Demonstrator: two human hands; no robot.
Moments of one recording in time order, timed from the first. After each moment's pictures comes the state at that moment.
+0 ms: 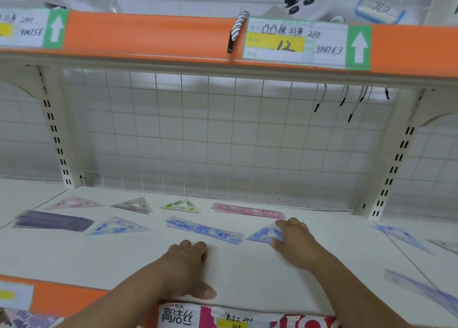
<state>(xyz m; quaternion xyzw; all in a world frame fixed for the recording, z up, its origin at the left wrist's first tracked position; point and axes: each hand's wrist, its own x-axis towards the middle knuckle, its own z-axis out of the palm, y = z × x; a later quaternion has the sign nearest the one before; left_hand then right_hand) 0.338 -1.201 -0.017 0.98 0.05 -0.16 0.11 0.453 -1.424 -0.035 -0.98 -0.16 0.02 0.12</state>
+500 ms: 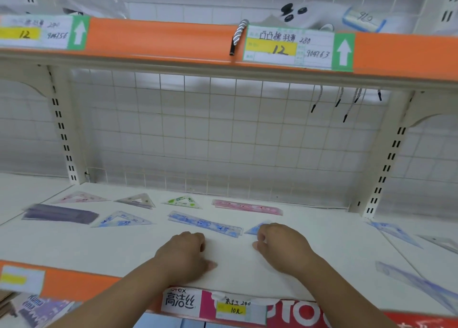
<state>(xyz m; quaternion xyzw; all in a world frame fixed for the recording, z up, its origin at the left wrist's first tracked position) 0.328 -1.202 -0.020 0.99 0.08 -0.06 0.13 0.399 -1.402 -0.015 -0.97 -0.24 -0.01 0.07</state>
